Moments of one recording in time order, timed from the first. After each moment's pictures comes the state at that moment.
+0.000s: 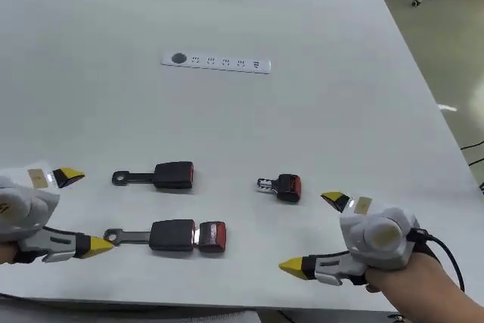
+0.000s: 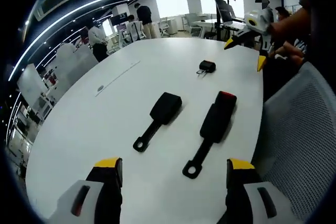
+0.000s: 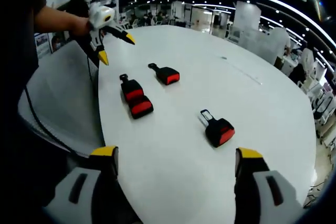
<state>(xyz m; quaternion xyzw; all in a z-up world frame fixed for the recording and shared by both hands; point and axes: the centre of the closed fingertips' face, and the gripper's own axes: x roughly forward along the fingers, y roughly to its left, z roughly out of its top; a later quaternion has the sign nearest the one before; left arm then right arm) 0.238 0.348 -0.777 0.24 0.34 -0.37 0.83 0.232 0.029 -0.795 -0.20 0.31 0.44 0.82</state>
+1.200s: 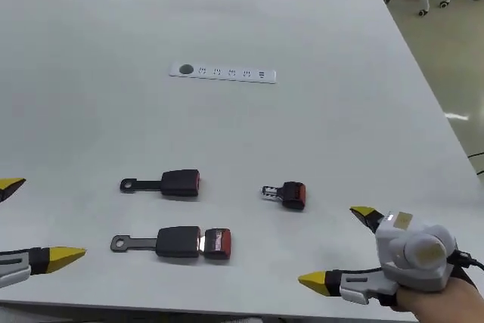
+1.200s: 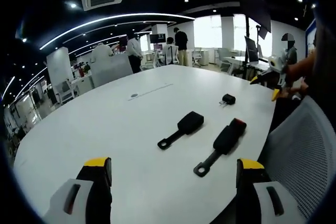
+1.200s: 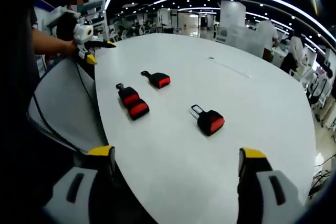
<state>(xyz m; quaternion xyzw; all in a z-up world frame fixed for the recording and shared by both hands) 0.226 0.393 -0.741 0.13 0.25 -0.31 0.91 0.223 0.002 -0.785 -0.15 0.31 0.42 0.84</state>
